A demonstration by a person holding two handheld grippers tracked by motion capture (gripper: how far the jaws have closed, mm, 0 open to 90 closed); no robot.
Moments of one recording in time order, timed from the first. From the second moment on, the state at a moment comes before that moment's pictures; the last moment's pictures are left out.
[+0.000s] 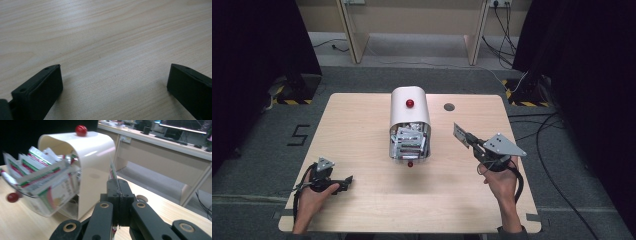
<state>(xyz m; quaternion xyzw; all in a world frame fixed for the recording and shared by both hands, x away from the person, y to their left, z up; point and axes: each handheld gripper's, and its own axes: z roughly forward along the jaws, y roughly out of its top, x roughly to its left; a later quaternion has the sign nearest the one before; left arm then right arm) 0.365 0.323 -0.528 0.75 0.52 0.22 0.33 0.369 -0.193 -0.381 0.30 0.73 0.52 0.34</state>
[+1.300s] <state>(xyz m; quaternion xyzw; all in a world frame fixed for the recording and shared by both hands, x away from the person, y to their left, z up) 0.365 0.323 -0.528 0.75 0.52 0.22 0.33 0.397 -0.203 -0.431 0.35 0.75 0.47 0.31</state>
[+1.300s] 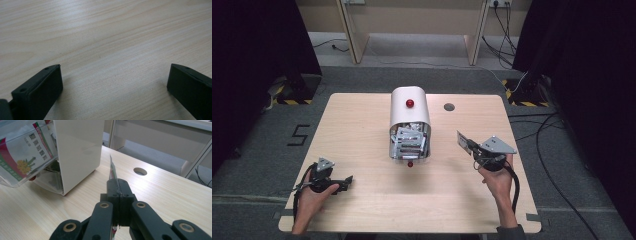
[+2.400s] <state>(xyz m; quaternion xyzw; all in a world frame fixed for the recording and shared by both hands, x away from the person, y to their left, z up) 0.365 0.323 -0.528 0.75 0.52 0.22 0.33 0.417 -0.197 -0.478 0.38 0.77 0.43 0.25</state>
